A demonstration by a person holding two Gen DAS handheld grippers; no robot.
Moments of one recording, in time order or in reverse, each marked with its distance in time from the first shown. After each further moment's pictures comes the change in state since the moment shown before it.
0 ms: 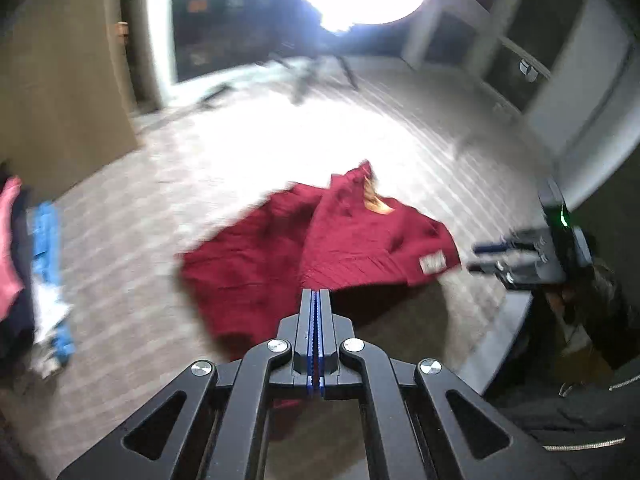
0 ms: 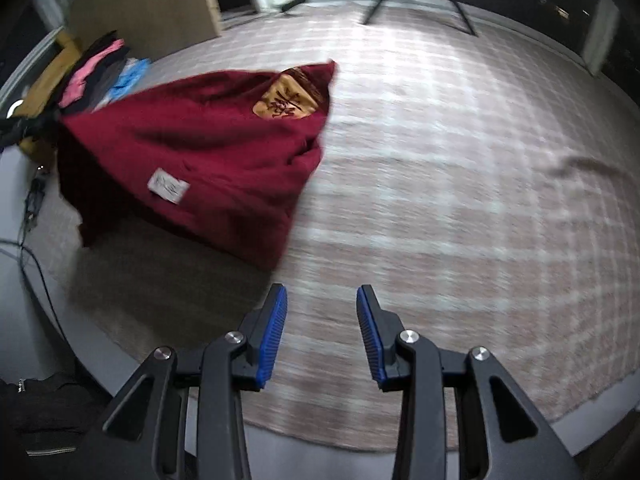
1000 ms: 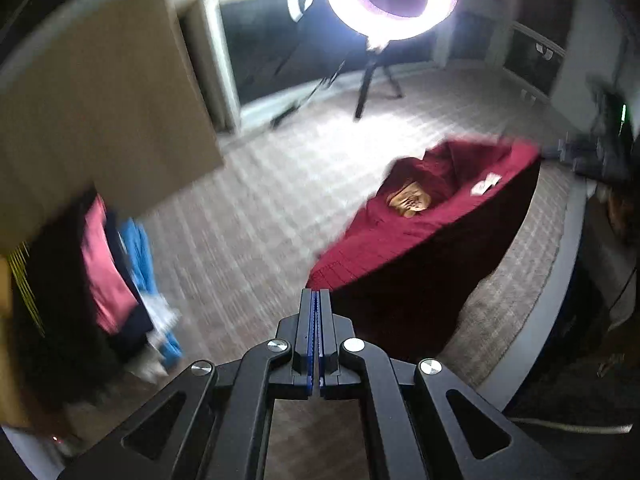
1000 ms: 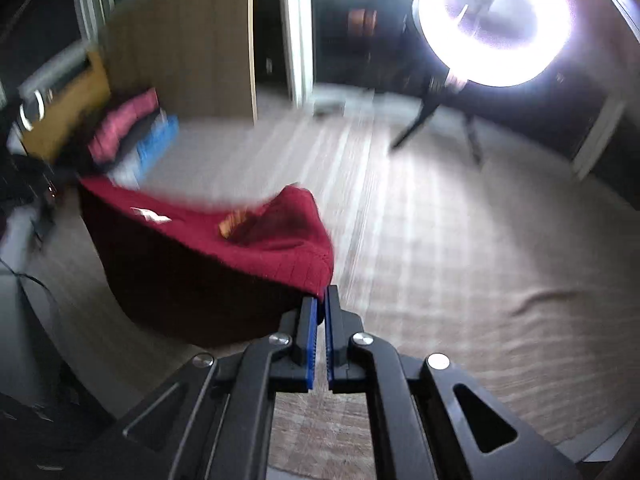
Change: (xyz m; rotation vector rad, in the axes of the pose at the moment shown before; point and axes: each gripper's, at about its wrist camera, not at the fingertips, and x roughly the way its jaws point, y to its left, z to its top) left arm -0.075 0.028 -0.005 0.173 -0.053 0.134; right arm -0.135 0.072 0.095 -0.094 -0.277 -0.126
